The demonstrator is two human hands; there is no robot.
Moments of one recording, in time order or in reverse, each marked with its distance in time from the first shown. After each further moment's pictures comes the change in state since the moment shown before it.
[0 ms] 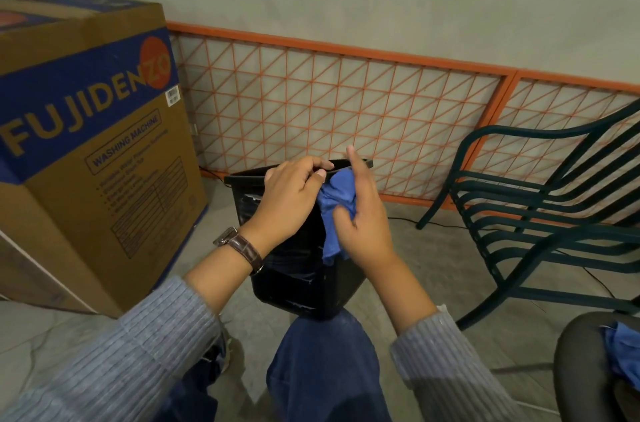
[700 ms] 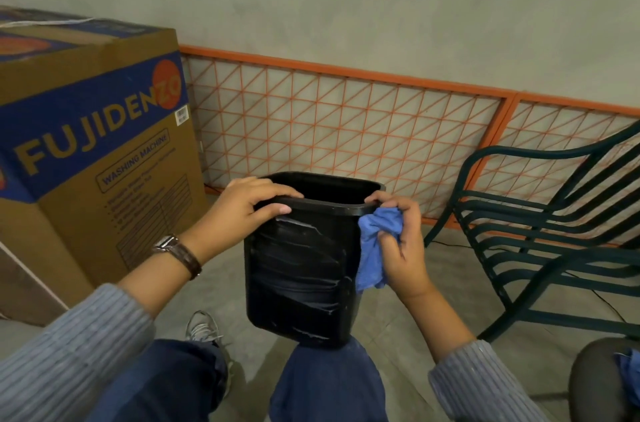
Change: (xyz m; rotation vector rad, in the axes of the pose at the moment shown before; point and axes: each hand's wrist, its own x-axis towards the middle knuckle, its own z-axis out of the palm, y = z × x) left_hand 0.004 -0.062 -0.071 0.138 -0.198 0.269; right_hand -0.007 0.018 -0.024 0.277 0.075 0.010
